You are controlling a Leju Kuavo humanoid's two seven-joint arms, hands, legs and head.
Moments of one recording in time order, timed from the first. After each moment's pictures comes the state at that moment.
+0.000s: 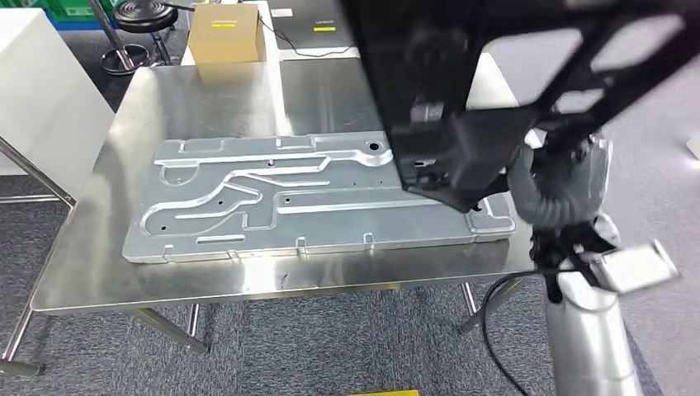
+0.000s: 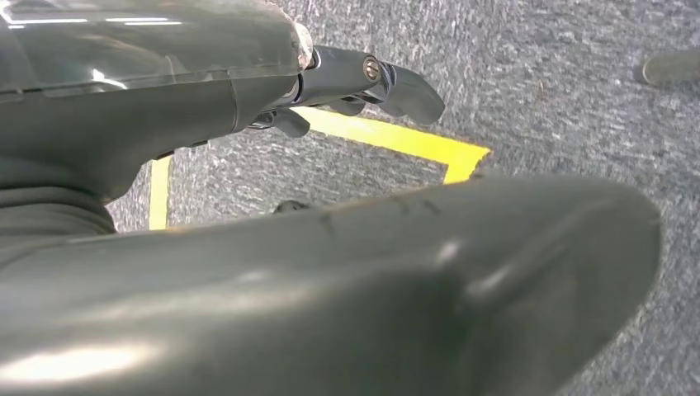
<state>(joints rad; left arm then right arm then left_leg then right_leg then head) -0.08 0.01 1.22 -0.24 -0.76 -0.11 -0.32 -0.42 -0.17 0.06 -1.75 0.22 0.00 -0.64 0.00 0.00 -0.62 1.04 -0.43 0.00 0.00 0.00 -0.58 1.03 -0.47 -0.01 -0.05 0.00</state>
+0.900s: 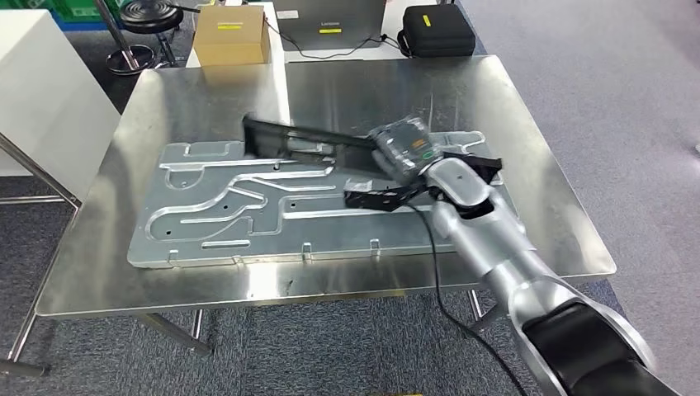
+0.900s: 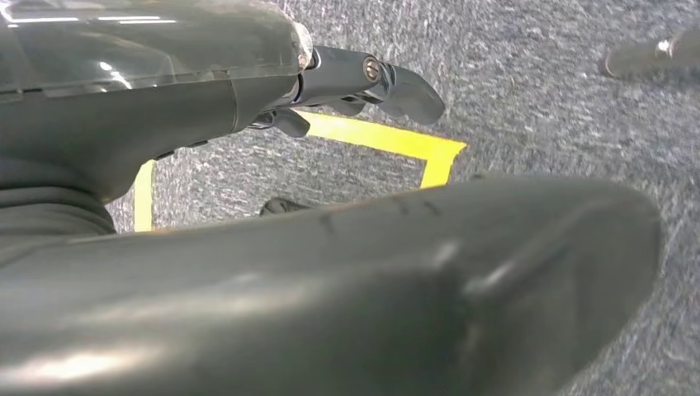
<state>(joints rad) -0.09 0.02 1.23 -0.24 -0.79 -0.16 -0.35 -0.92 -0.04 0.56 -0.70 1.23 -0.24 -0.28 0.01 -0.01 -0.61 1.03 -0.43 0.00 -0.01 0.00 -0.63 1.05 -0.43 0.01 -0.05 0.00</state>
